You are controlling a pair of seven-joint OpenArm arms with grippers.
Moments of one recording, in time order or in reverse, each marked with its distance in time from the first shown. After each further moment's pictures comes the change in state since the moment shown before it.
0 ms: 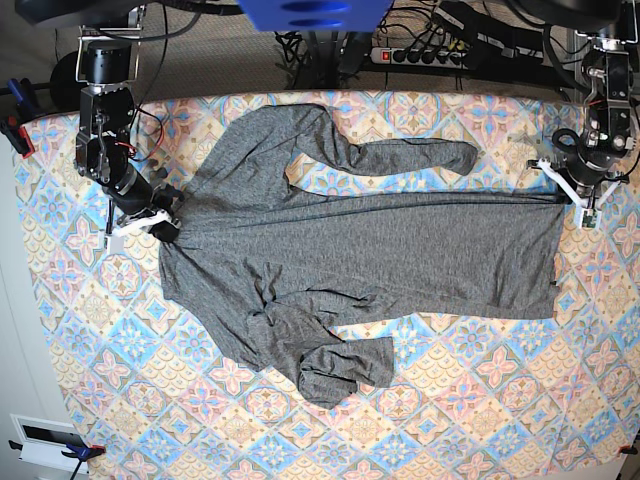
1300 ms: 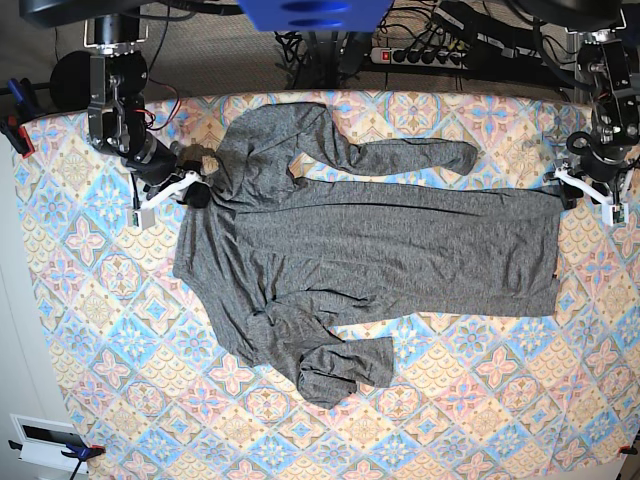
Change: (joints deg) left arm -0.3 7.3 -11.6 0.1 -4.1 0.4 0.1; right arm -10.5 -1.1 -0.9 22.0 -3.6 -2.4 -8.9
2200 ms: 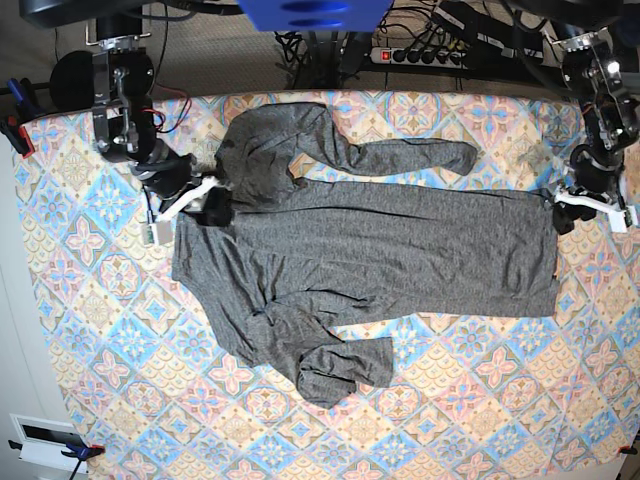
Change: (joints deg) left arm -5.8 8.0 -5.3 -0.1 -11.9 0.6 0.3; right arm -0.1 0.0 -4.9 10.4 0.2 0.0 0.3
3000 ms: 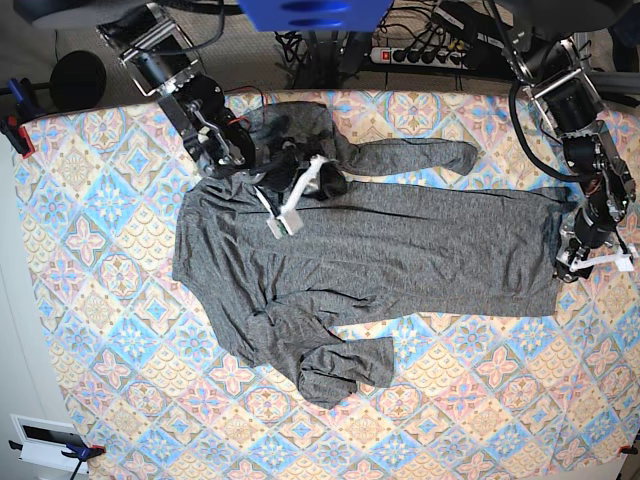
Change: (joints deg) left arm -26.8 -0.1 -1.5 -33.3 -1.8 5.7 -0.7; right arm 15.2 -3.4 -35.3 -22.6 1.8 1.1 9.7
